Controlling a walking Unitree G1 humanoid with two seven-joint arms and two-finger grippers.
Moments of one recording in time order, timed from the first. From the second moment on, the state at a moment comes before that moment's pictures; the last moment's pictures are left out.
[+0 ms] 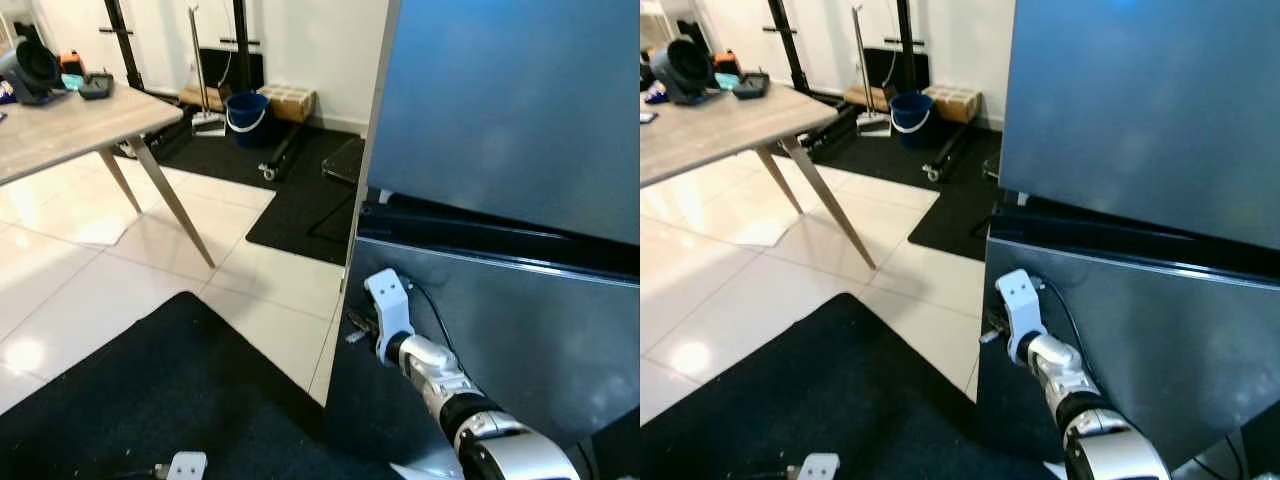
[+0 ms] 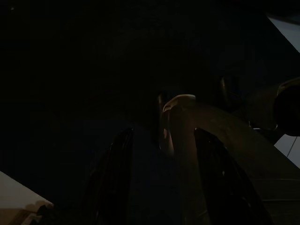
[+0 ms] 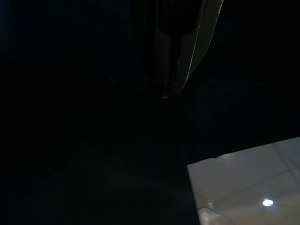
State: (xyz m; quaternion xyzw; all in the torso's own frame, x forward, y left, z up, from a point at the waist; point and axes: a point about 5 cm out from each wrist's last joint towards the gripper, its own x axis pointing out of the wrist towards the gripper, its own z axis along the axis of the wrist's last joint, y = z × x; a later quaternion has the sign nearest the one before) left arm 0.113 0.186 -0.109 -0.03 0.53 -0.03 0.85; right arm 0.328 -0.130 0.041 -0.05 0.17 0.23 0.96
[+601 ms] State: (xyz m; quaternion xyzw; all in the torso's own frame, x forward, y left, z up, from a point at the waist) left arm 0.112 0.185 -0.109 -0.04 0.53 -0.03 0.85; right arm 0.334 -0.136 0.047 -0.07 0.15 0.21 0.96
